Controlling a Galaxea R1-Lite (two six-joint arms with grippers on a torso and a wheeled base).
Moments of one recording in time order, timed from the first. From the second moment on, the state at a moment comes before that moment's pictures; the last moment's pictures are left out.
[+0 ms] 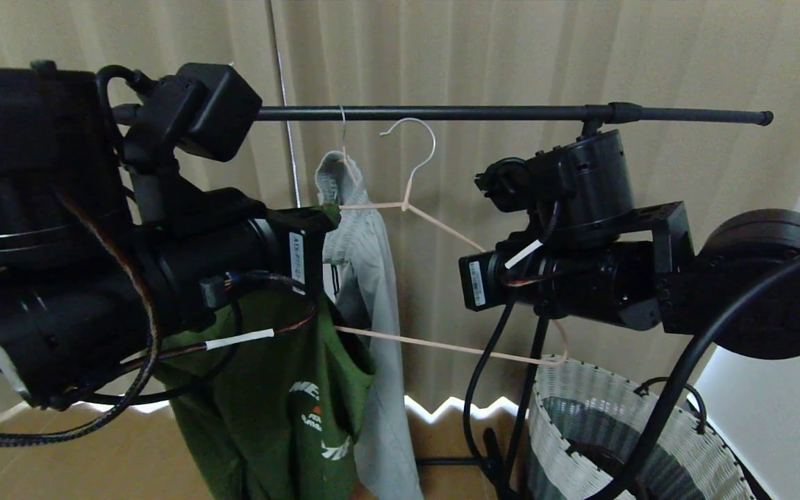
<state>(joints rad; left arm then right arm) -0.73 1.46 -0.95 -0.38 0.23 0.03 0.74 1.82 -1.32 0.02 -0.32 0.25</state>
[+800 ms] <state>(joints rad) -0.68 1.52 -0.95 -0.47 0.21 0.04 0.79 1.75 -1.23 0.02 -0.05 0.32</state>
